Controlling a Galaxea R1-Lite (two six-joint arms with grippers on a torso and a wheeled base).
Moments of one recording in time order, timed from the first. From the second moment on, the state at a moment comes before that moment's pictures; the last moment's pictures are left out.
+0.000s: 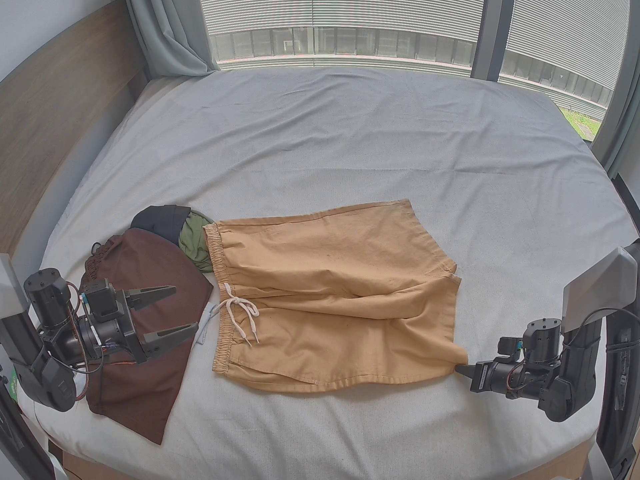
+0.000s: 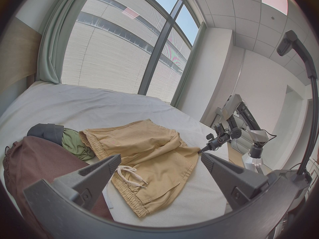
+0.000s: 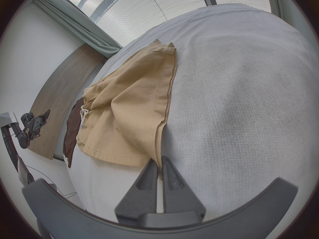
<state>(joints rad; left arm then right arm) 0.09 1.96 -0.25 -1.55 -1.00 0.03 0.16 2.38 -0.21 -1.54 0.35 0.31</state>
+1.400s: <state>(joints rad) 0.09 2.17 -0.17 -1.55 -1.01 -0.04 0.16 2.33 -0.18 -1.54 0.52 0.19</state>
